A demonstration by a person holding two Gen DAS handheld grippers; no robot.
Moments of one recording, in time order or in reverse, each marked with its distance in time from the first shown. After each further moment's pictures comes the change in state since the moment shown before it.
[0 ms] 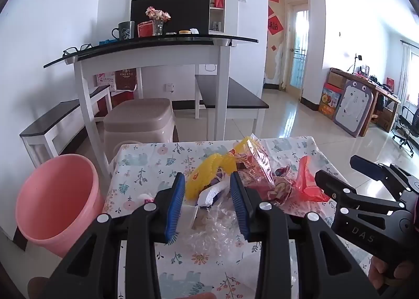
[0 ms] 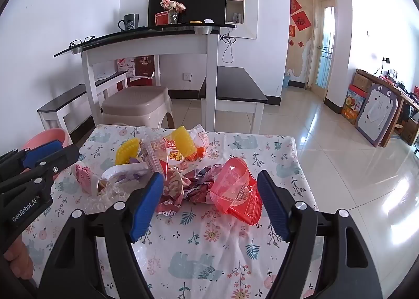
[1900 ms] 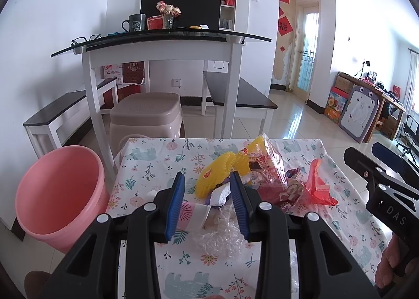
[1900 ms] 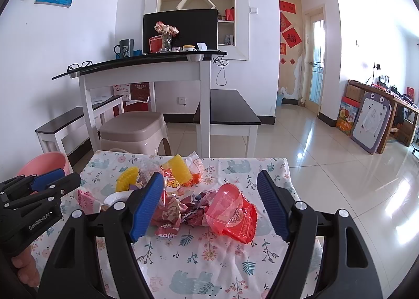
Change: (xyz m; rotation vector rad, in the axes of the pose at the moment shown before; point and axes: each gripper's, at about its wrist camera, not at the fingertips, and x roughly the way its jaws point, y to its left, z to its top) left arm 0.011 0.016 -0.004 -0.048 0.014 0.020; right arm -0.020 -0.004 0.010 0.038 -0.130 -0.020
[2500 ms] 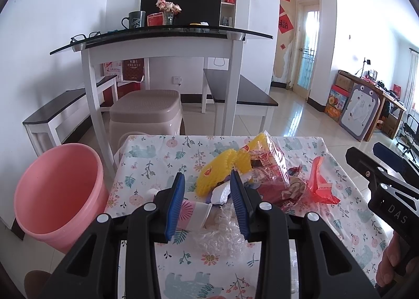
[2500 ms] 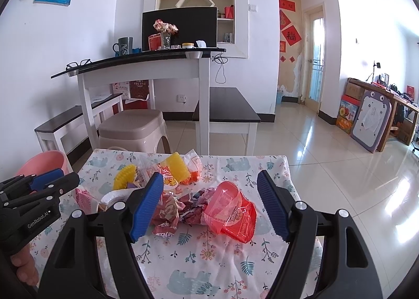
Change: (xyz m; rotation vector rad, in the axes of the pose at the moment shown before) left arm 0.002 0.002 -0.002 -0.002 0.008 -0.001; right arm 0.006 -0.001 -0.004 0.000 0.013 -0.004
